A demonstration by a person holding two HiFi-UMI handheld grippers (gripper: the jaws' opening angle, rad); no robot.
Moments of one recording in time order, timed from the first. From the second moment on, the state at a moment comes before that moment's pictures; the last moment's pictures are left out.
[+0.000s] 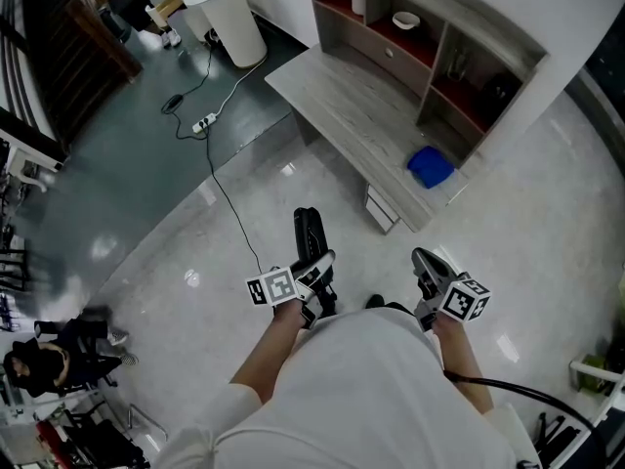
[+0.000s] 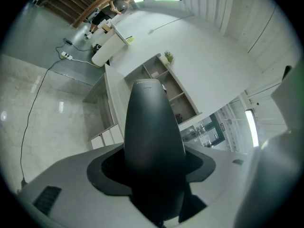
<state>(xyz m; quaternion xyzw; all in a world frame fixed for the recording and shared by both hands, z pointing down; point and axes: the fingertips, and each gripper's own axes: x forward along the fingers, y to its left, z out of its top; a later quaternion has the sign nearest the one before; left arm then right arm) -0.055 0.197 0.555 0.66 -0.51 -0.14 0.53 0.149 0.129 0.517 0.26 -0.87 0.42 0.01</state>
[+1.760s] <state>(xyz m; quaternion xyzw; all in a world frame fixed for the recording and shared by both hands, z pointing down) -0.167 -0.042 0.563 0.71 -0.44 -0.08 0.54 0.036 -0.064 0.527 0.34 -0.84 0.43 0.01</state>
